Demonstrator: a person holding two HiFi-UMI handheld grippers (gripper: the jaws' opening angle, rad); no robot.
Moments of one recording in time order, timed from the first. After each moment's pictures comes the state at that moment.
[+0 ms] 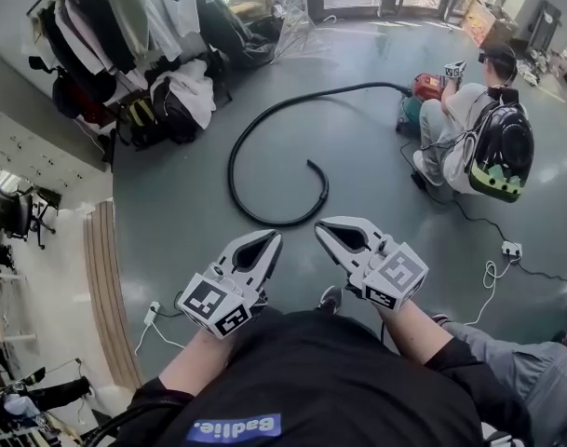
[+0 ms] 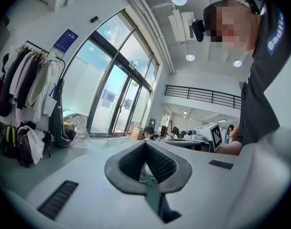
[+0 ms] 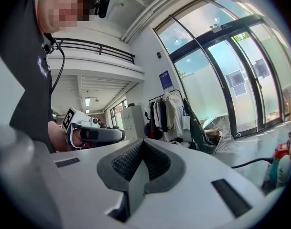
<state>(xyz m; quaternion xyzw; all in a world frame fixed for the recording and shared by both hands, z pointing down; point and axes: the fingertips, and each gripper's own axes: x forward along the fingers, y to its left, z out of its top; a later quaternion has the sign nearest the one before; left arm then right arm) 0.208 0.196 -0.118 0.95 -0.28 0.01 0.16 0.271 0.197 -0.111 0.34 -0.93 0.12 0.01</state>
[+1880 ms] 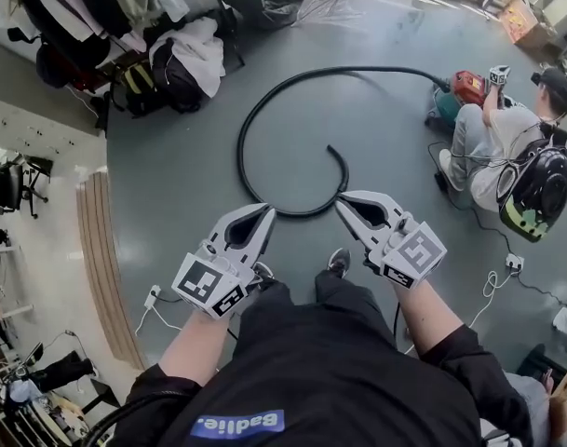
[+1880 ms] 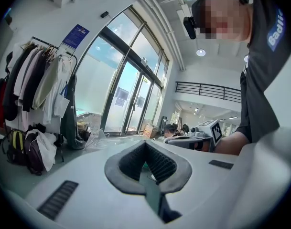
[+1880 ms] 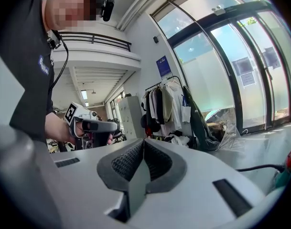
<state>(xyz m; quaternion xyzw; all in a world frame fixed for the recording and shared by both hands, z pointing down) 0.134 -0.030 -0.054 0.93 -0.32 0.03 0.16 0.238 -0.028 -0.036 0.32 -0.94 0.14 0.06</state>
